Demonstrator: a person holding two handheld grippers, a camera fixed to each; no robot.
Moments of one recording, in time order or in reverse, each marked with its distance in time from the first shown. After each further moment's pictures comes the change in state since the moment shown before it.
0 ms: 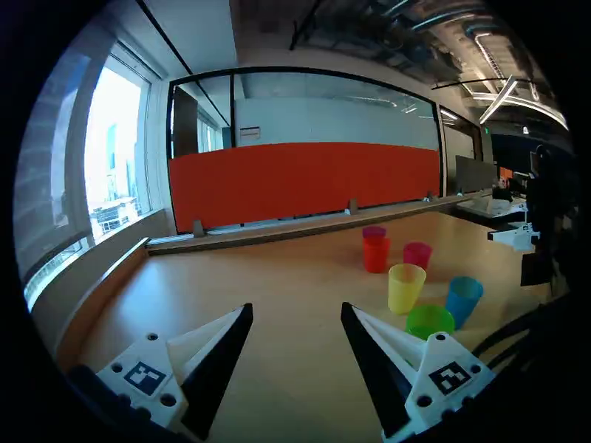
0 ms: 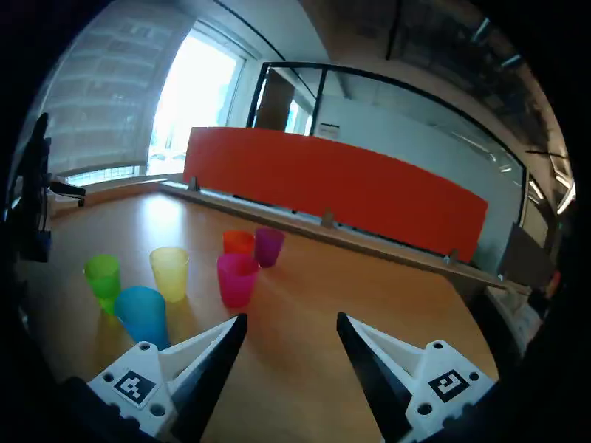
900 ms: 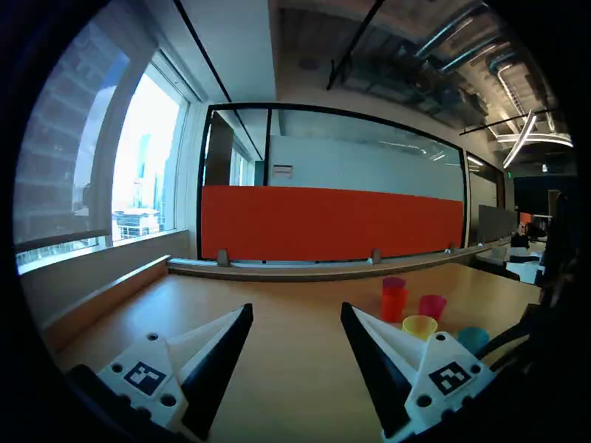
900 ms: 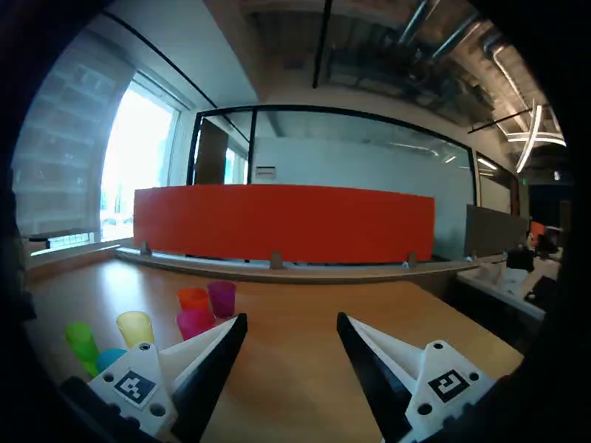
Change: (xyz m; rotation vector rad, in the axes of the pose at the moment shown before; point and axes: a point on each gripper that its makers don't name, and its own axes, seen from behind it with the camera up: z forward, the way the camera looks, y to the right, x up) left arm 0.037 -0.018 -0.008 0.125 0.191 -0.124; right arm 0.030 0.045 -0.001 -0.221 0.205 0.204
